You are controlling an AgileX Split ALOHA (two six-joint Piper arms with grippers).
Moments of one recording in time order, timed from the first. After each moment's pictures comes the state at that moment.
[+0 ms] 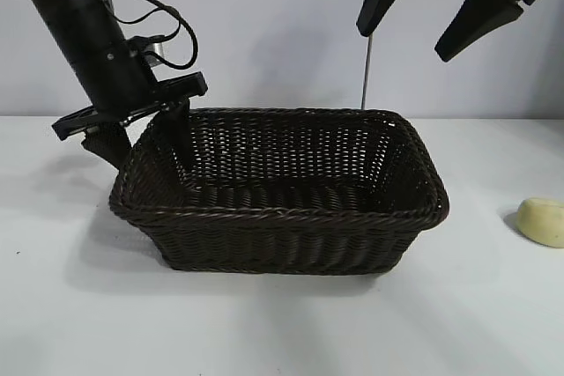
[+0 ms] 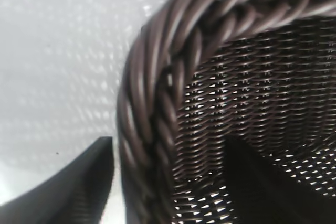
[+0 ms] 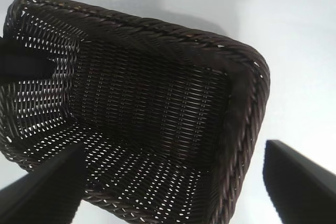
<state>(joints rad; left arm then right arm) -0.28 2.20 -1.70 -0.38 1.11 0.05 0.20 1.79 -1.63 0.32 1.10 -0.10</state>
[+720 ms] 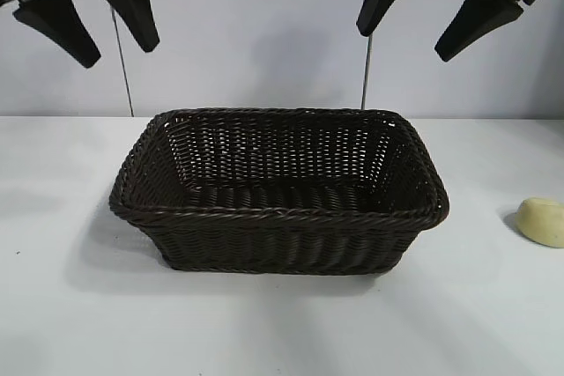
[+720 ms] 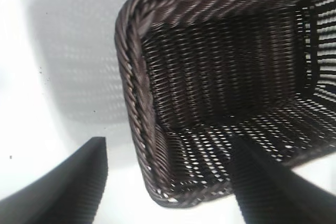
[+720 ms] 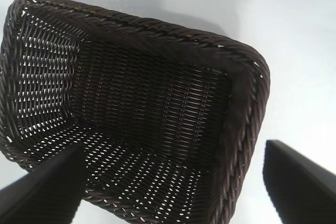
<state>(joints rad) -0.28 1.81 -1.64 -0.37 1.18 0.09 0.20 1.79 -1.63 0.32 1.10 -0.10</state>
